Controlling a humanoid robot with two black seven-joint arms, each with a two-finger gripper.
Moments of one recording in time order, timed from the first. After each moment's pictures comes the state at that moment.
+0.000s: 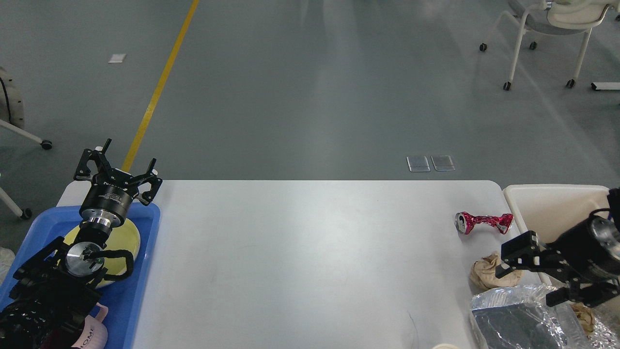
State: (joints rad) left arm -0.63 0.24 -1.01 -0.31 -0.12 -0.65 -0.26; right arm 1.89 -0.85 -1.31 1.58 -0.22 0.61 0.02
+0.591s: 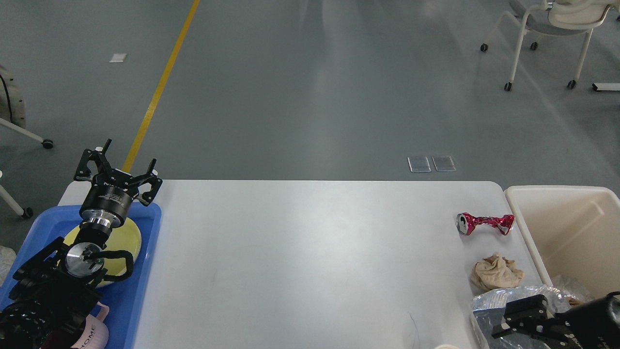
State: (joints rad) left arm -0.63 0.24 -1.01 -0.31 -0.12 -0.65 -0.26; right arm 1.61 -1.05 -1.15 1.74 -0.21 0.46 0.03
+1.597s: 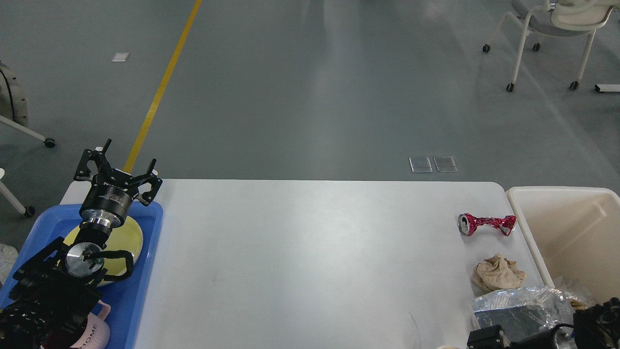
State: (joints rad) left arm -0.63 0.24 -1.01 -0.31 -0.12 -0.65 -0.26; right arm 1.08 -0.91 -0.79 1.55 -0.26 0.38 0.03
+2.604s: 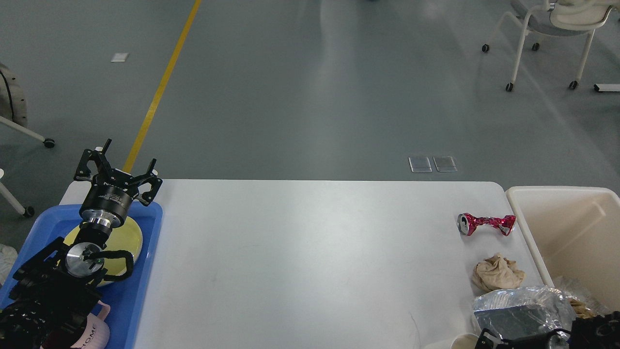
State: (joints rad) left arm -0.63 0.24 -1.01 -0.31 -0.12 -0.65 -0.26; right arm 0.96 -0.95 -0.63 1.56 -0.26 0.27 0.05
